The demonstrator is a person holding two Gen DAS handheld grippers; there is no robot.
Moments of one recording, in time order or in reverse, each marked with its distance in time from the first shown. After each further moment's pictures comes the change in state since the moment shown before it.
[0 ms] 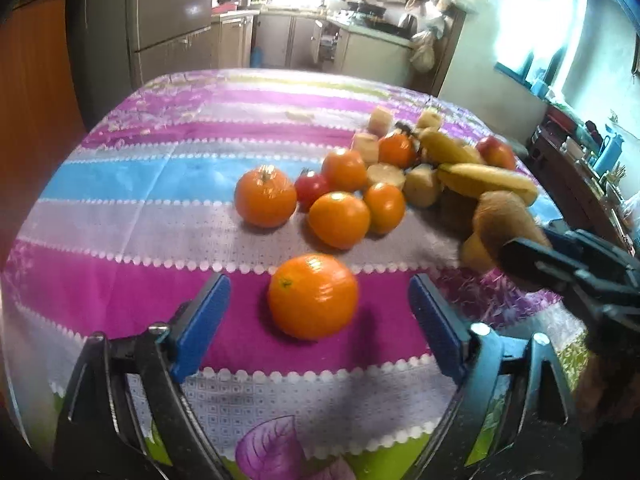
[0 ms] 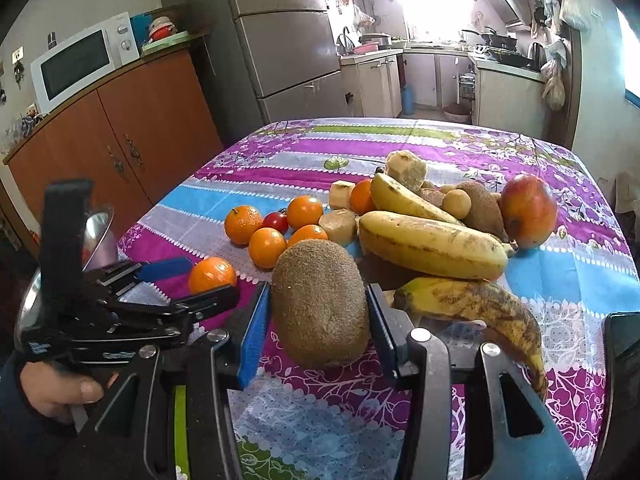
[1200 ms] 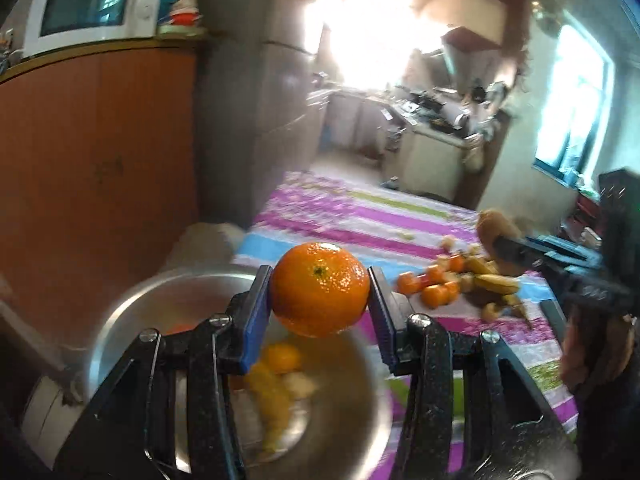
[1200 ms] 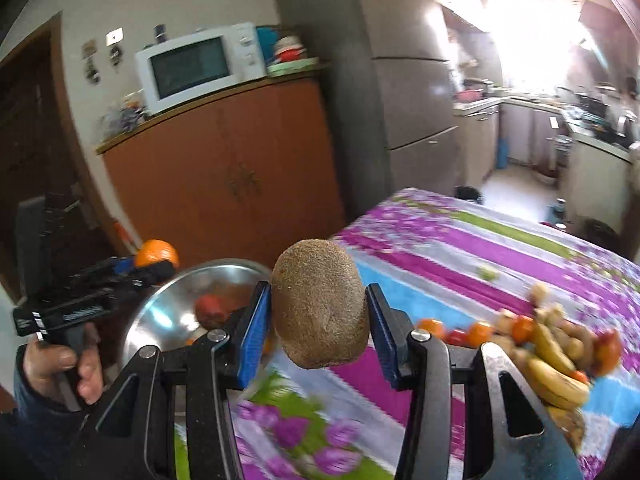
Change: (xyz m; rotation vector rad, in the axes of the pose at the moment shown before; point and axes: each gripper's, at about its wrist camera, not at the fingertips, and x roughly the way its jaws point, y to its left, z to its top) left arm -0.238 0.137 -0.004 -0.161 -0.266 0.195; right arm -0.049 0.182 0.098 -0.224 -0.074 0.294
